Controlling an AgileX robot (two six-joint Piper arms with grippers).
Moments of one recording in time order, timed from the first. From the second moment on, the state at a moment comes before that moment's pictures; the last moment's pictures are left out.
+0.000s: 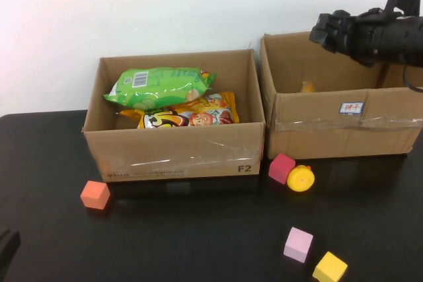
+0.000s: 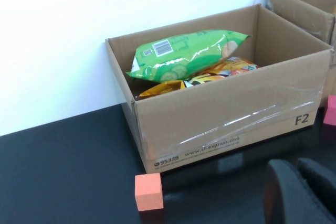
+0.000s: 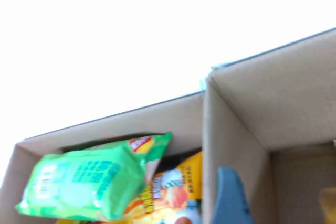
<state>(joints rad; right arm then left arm) 0.24 1.84 -1.39 1.02 0.20 -0.50 -0.08 0.26 -0.27 -0.54 0.37 0.58</state>
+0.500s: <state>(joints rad) 0.23 1.64 -1.48 0.85 0.41 -0.77 -0.08 0.26 -0.27 -0.54 0.37 0.58</state>
